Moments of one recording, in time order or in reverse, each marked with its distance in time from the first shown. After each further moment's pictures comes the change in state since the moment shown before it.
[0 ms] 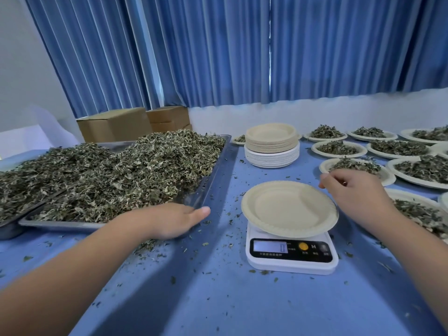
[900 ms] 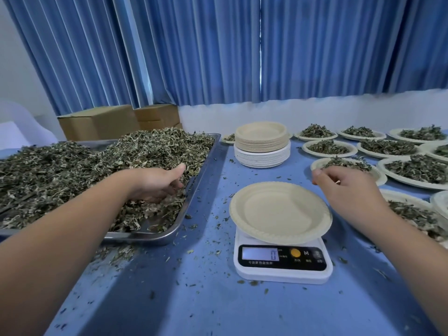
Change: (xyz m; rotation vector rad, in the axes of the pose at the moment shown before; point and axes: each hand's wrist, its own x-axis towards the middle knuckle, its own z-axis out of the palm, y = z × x) left_hand 0.078 -0.036 -0.050 -0.536 -0.050 -0.133; right_hand 0.007 0.005 0.004 -0.026 0.048 -0.036
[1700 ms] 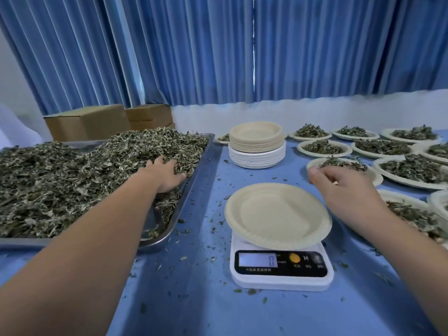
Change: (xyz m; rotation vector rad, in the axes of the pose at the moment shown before) left_hand 0.065 0.011 0.006 0.631 0.403 -0.060; right_hand 0.004 0.004 0.005 -0.028 0.014 0.013
